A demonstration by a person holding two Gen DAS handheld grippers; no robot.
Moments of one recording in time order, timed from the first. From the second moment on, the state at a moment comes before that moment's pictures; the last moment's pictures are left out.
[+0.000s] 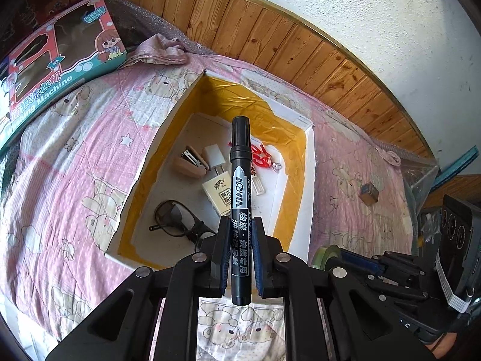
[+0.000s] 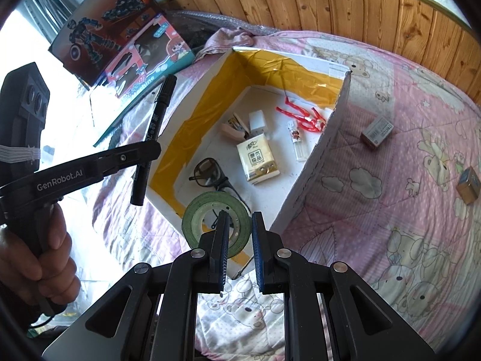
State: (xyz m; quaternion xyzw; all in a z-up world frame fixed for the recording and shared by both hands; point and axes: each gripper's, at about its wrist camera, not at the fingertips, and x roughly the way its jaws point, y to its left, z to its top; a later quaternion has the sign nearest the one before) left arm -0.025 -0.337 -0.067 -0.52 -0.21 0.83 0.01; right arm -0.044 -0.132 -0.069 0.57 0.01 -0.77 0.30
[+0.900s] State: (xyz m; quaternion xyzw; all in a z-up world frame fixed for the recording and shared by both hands) left arm -0.119 -0.316 -0.084 -0.55 -0.10 0.83 0.02; right arm -0.080 -0.158 -0.079 0.55 0.10 -0.76 0.33
